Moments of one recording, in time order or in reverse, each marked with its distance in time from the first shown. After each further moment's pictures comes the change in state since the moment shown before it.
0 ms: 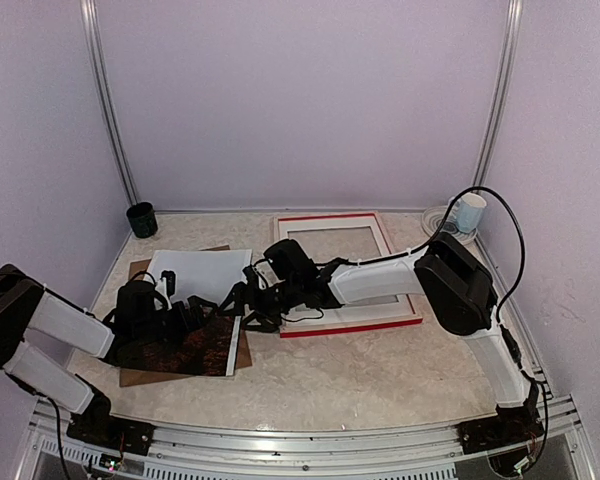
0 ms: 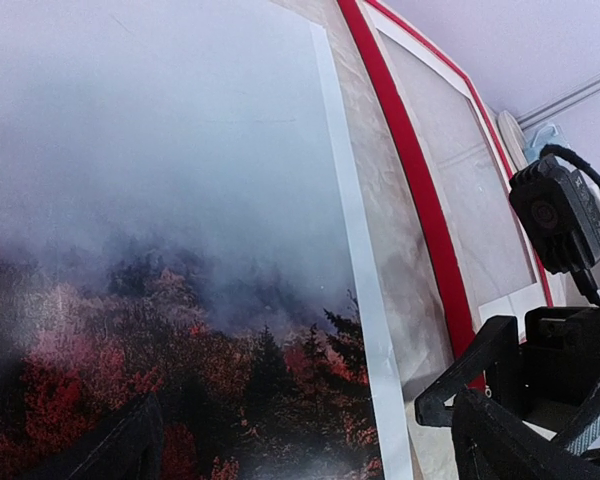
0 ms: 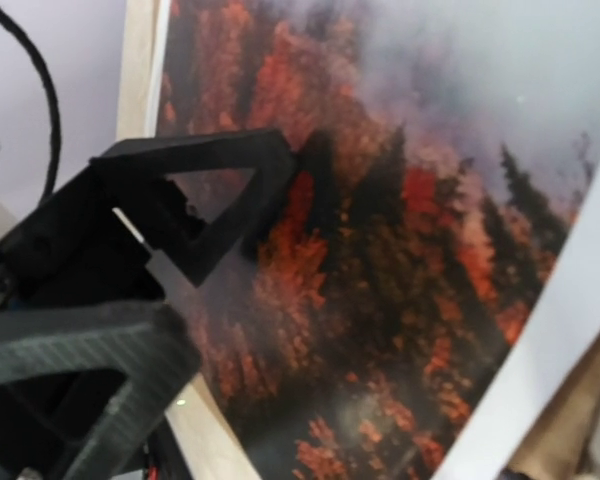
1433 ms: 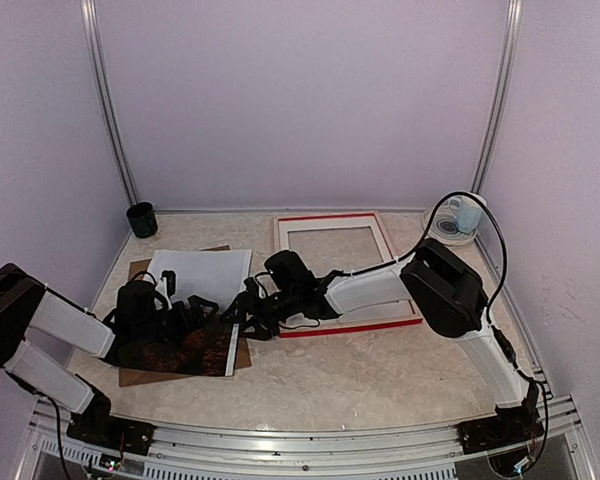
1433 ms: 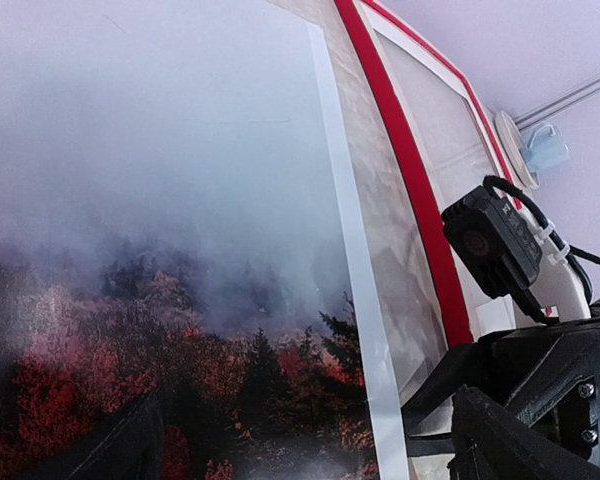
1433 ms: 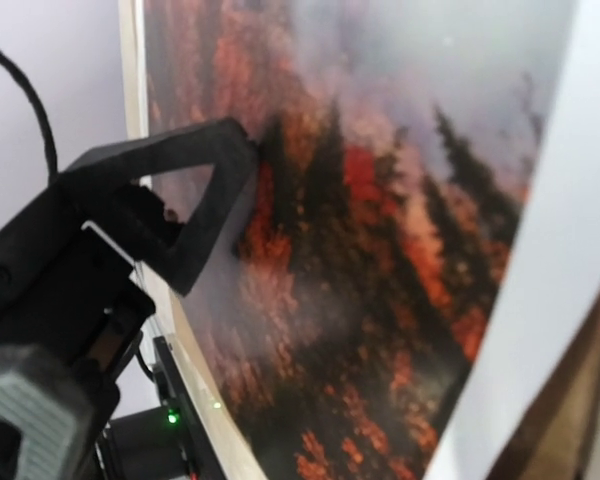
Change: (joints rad) left arm 0.000 0.009 0.000 0.014 0.005 -0.003; right arm 0.001 0.069 -0.019 0.132 -0.058 0.171
